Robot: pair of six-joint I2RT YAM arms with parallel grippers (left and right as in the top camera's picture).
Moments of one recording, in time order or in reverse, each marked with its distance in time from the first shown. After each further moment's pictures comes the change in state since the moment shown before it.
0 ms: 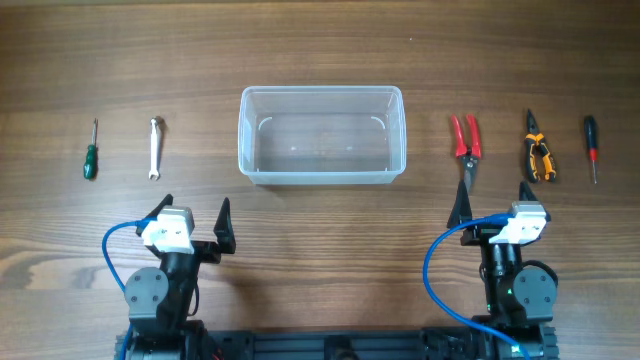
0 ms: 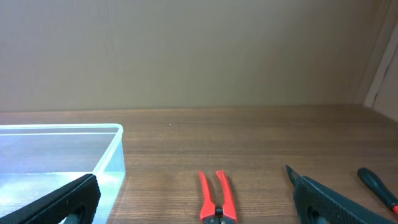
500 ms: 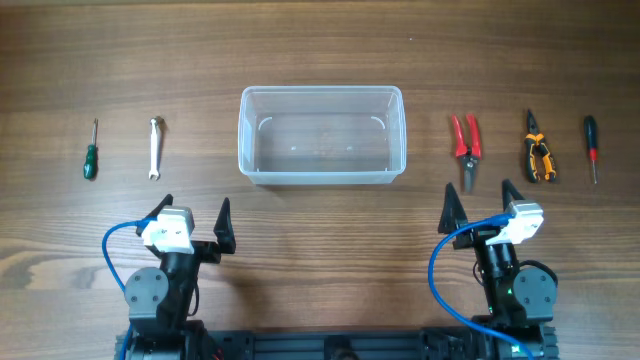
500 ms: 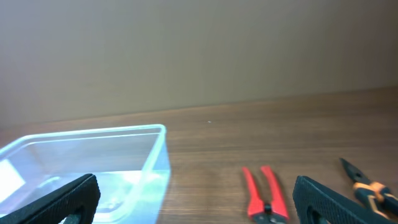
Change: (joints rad) left arm 0.000 0.000 0.000 0.000 0.000 0.000; right arm 0.000 0.000 0.005 -0.005 -0.150 0.151
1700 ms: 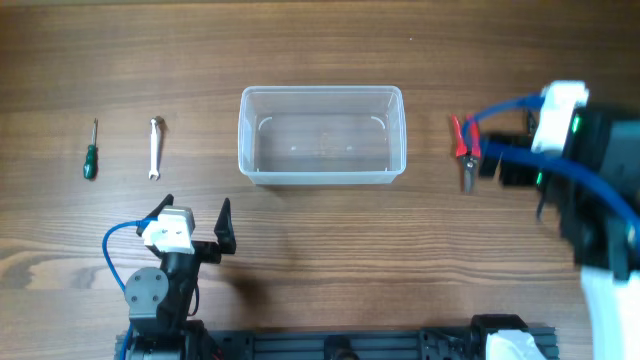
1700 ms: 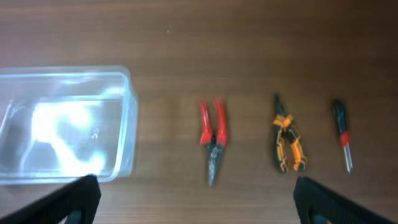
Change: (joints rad) left arm 0.000 0.001 -0.001 0.000 0.003 0.003; right arm -0.032 1.074 1.355 -1.068 0.122 -0.146
